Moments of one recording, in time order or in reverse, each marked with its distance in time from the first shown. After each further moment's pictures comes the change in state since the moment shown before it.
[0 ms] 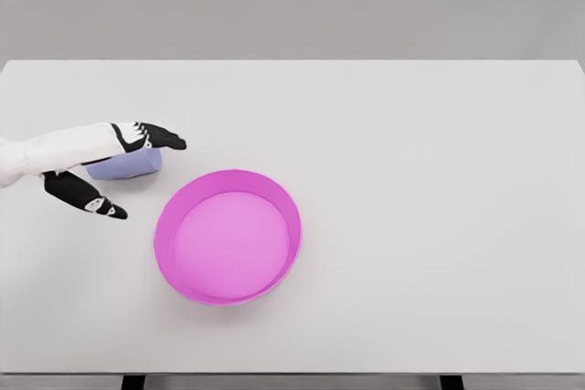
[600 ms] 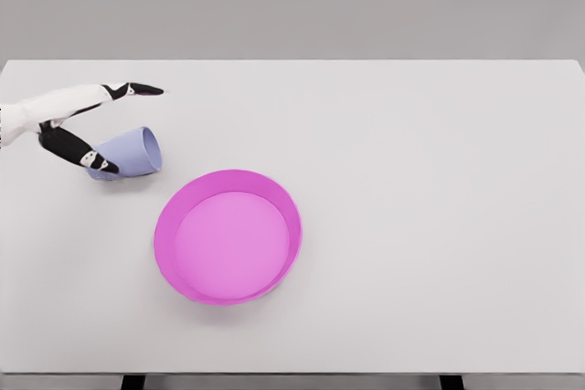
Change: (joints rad) left arm -0.081 -0.073 0.037 0.079 -0.061 0.361 0.000; right arm 0.009 0.000 -0.001 0.010 -0.003 0.002 -0.001
